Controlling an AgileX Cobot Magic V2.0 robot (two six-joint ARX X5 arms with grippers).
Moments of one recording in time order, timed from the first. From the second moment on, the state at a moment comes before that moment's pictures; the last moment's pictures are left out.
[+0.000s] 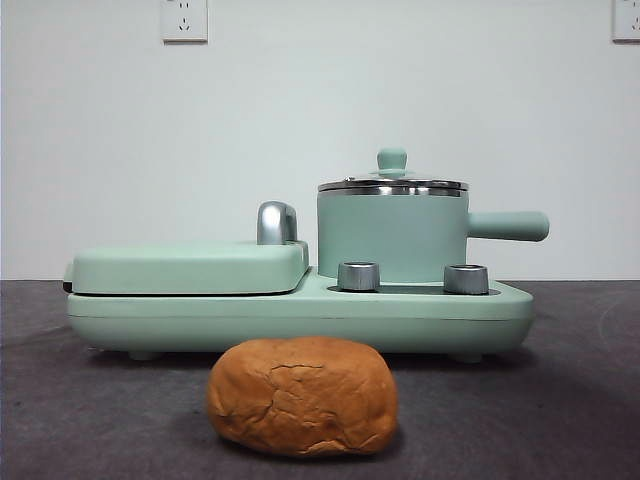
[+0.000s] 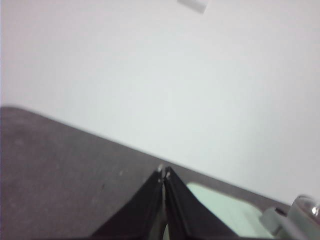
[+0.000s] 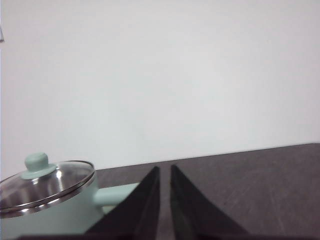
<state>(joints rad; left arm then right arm) -0.02 0.01 0.04 0.20 -0.02 -0.39 0.13 0.00 0.03 0.23 0.07 0.19</state>
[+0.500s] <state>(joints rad) -0.02 0.43 0.47 -0.15 0.24 -0.33 0.13 0.33 0.46 -0.21 -0.15 0.15</state>
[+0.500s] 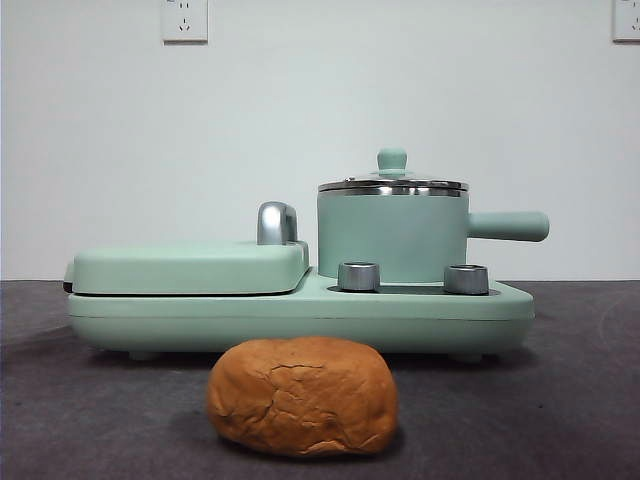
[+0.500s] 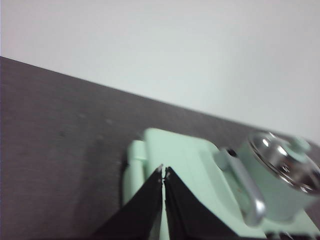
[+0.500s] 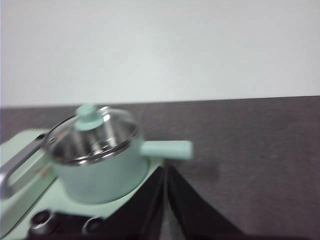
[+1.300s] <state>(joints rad) -0.34 1.12 0.86 -0.14 0.42 0.29 0.16 0.90 0.75 -0.25 -0.39 -0.26</state>
